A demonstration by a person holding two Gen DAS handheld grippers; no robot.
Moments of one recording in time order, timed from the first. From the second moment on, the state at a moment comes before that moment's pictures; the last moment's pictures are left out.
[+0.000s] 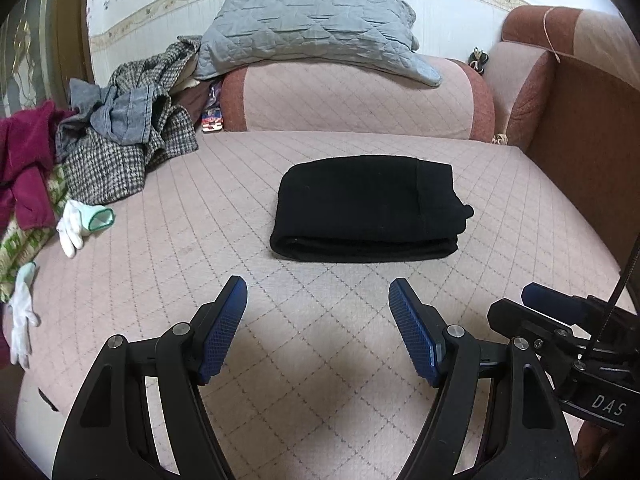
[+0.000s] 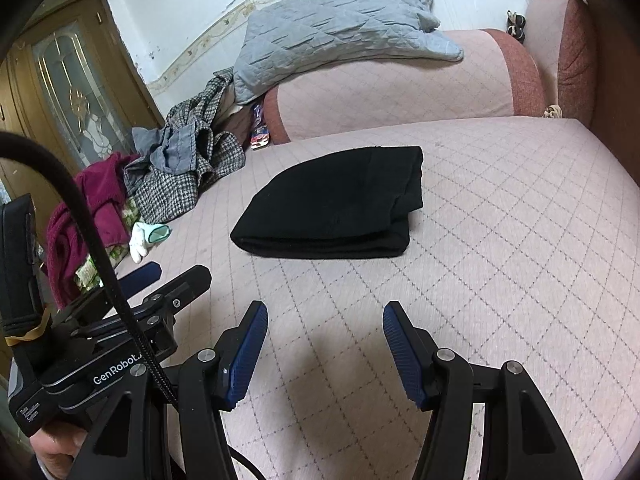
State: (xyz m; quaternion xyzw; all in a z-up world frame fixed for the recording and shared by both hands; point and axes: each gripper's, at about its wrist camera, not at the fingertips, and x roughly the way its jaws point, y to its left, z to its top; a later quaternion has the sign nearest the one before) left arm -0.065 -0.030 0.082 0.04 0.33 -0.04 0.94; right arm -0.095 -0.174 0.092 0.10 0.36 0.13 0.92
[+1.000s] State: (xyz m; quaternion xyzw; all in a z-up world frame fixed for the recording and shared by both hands) left arm -0.079 -0.041 0.090 0.03 0.33 -0.05 0.94; right arm -0.109 -0.178 0.096 0.11 0.36 0.13 0.92
